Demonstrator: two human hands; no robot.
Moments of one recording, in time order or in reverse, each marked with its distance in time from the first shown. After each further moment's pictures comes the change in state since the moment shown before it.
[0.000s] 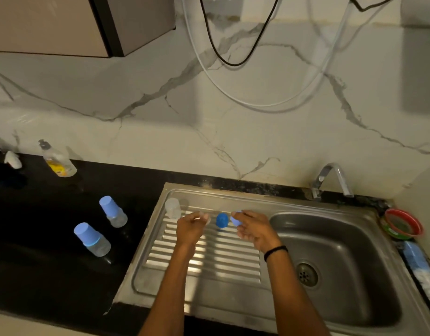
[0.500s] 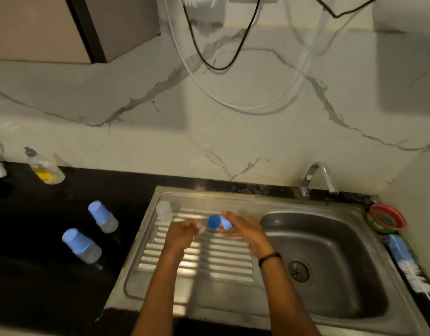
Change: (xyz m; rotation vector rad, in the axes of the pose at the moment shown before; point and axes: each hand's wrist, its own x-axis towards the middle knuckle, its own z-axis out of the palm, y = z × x) left_hand -0.017 0.022 -0.004 -0.090 -0.247 -0.191; right_hand -0.014 0.002 -0.006 -0.241 0.028 -0.070
